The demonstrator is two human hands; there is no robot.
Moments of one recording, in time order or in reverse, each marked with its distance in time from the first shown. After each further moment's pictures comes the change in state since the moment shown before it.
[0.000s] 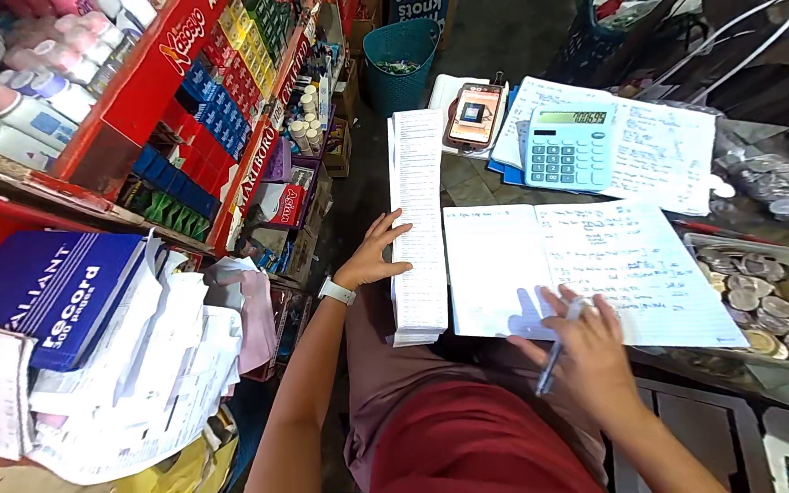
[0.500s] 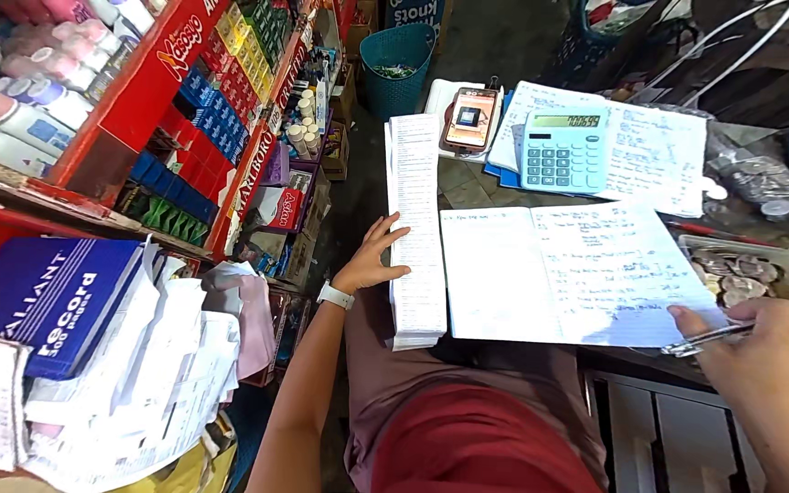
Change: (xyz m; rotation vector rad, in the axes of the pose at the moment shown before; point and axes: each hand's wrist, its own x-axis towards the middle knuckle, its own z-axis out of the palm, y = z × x) left_hand 0.001 -0.001 0.000 -0.047 -0.012 -0.015; right_hand 0.023 0.047 -0.100 -0.204 -0.167 0.800
